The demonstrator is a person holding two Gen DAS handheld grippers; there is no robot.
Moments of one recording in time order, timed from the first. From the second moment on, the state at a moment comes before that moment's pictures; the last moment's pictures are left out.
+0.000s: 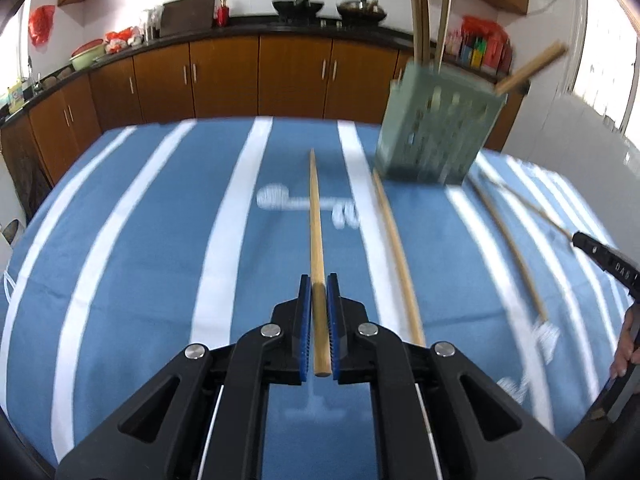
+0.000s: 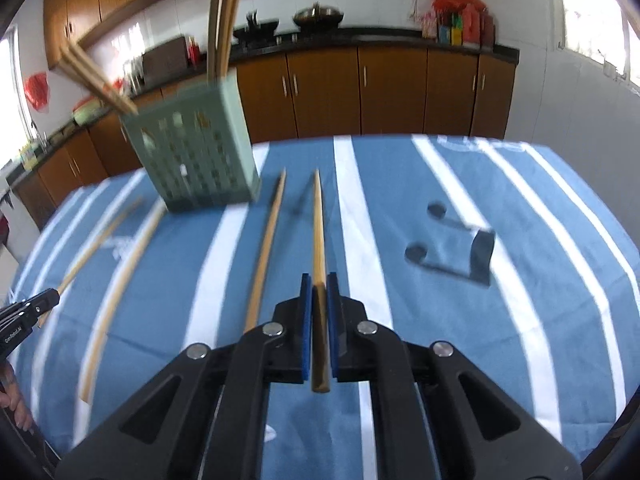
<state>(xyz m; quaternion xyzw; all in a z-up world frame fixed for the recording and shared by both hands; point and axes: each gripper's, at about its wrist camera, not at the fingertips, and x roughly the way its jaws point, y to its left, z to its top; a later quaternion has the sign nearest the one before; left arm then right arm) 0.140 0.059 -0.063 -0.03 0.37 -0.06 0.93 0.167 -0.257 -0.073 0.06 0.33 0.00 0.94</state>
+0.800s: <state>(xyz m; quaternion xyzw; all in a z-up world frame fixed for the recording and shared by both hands) 0.152 0.044 -0.069 -0.07 0.38 -0.11 0.92 0.149 -0.266 -0.003 0.09 0.22 0.01 0.97</state>
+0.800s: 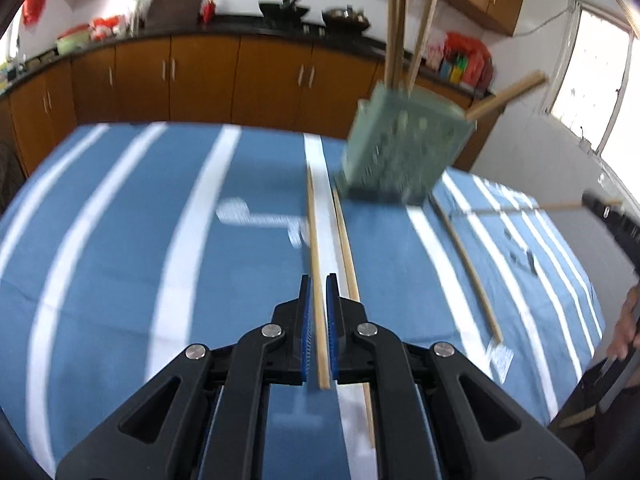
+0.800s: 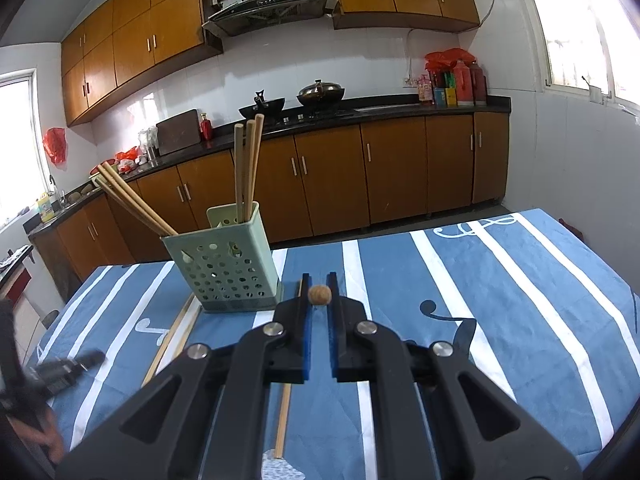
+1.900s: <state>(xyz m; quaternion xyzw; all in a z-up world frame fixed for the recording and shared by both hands) 0.136 0.049 -0.044 -0.03 0.35 -0.09 0.93 0.147 -0.269 -0.001 0.09 0.22 0.01 0.97</state>
